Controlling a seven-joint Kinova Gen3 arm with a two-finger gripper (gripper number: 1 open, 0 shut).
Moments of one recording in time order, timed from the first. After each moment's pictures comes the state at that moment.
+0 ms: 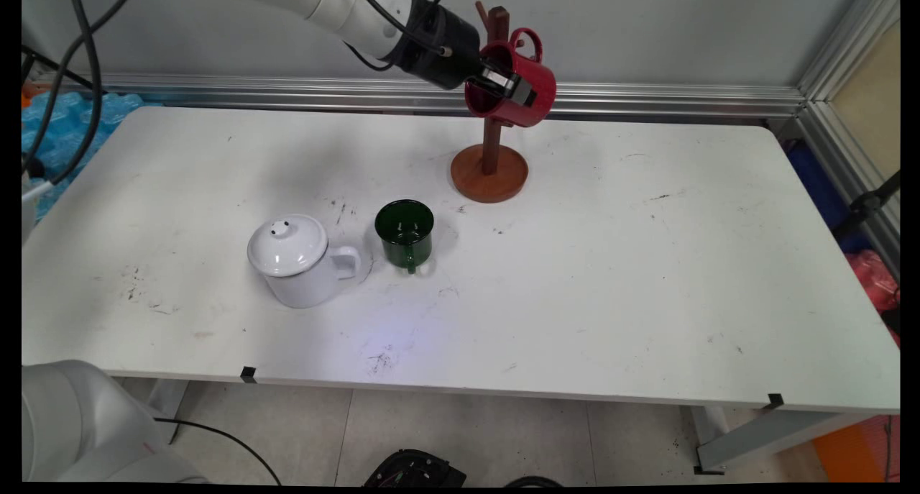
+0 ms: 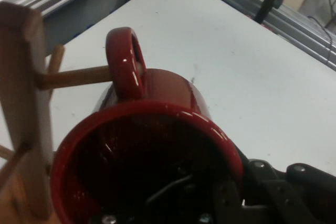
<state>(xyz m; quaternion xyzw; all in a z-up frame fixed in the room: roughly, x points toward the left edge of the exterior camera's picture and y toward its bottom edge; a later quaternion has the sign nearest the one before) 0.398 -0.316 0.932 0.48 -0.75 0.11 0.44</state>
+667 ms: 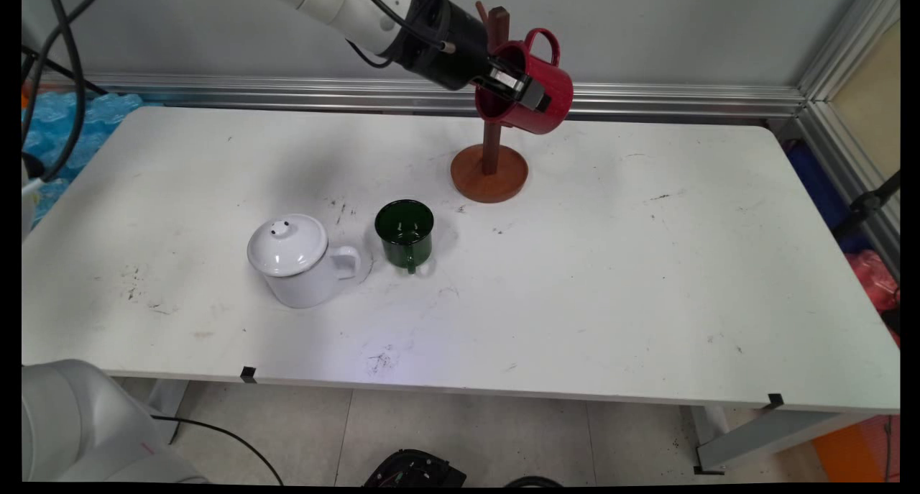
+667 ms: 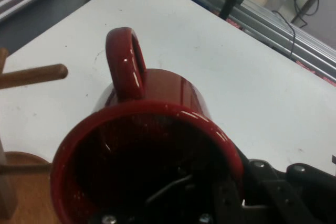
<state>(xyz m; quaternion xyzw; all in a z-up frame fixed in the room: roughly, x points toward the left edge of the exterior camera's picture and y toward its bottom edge) 0.385 -0.297 0.951 0.46 -0.76 0.09 0.44</state>
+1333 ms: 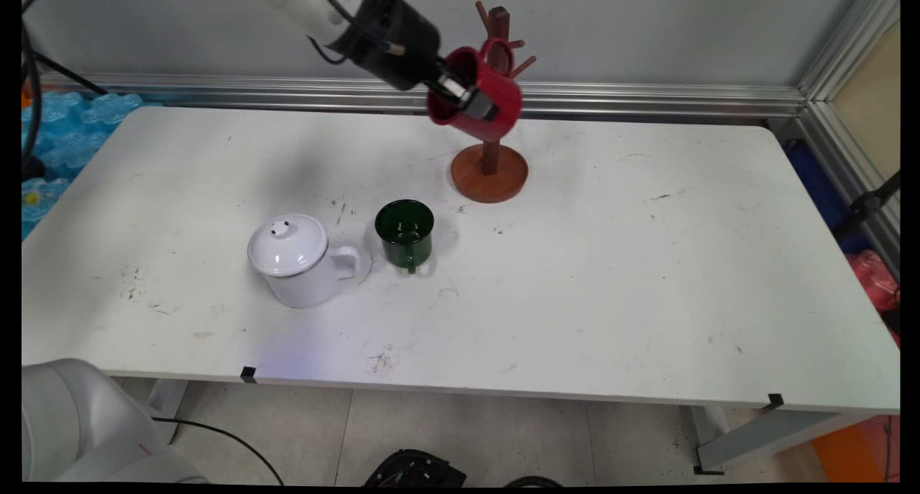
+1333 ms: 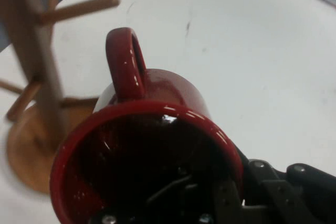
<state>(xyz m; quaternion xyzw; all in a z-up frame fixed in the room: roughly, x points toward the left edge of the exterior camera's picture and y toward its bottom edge) 0.420 -0.276 0.965 0.45 -0.80 0.10 0.38</state>
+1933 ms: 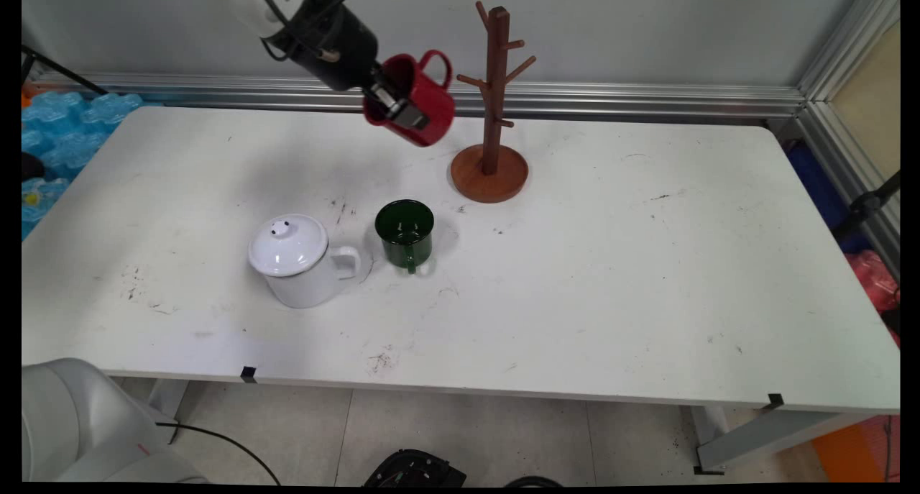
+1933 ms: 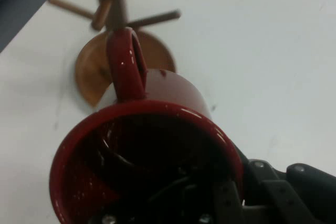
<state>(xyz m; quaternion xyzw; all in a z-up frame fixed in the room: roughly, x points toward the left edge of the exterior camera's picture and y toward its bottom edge) 0.468 -0.265 0.969 0.44 -0.84 0.12 0.28</state>
